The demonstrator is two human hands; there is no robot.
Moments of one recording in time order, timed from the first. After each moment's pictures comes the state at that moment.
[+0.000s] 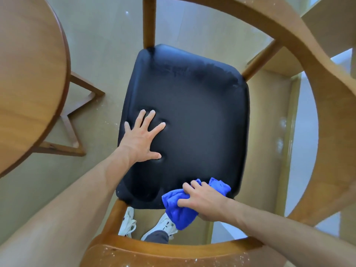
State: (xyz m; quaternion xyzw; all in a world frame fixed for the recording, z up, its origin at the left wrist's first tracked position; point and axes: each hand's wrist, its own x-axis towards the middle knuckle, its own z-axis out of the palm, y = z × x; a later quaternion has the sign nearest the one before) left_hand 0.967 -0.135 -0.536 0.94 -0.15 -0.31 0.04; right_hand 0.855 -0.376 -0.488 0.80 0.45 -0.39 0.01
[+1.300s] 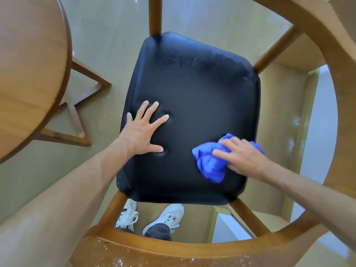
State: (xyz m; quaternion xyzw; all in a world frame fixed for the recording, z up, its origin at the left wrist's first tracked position) left_hand 0.967 -0.133 -0.538 0.94 -0.15 -0.30 0.05; right_hand 0.948 -0.461 -0.494 0.90 0.41 -0.16 0.01
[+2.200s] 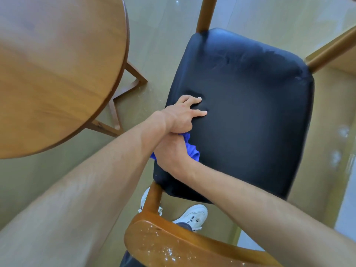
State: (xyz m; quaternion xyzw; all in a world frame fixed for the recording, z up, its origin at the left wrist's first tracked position) left_hand 1.001 -0.112 -0.527 0.91 -0.17 -0.36 0.15; right_hand 0.914 -0.159 -0.534 0.90 0.32 -0.29 0.02
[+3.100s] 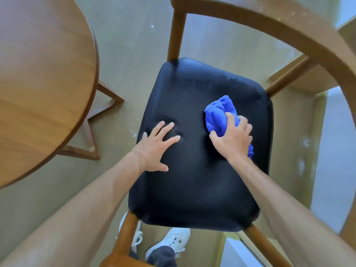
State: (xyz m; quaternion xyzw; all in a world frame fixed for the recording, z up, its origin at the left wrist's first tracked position) left_hand 0.979 -0.117 -0.525 0.91 -0.18 -0.37 0.07; right_hand 1.023 -0.355 -0.523 0.99 -0.09 -0.09 -0.10
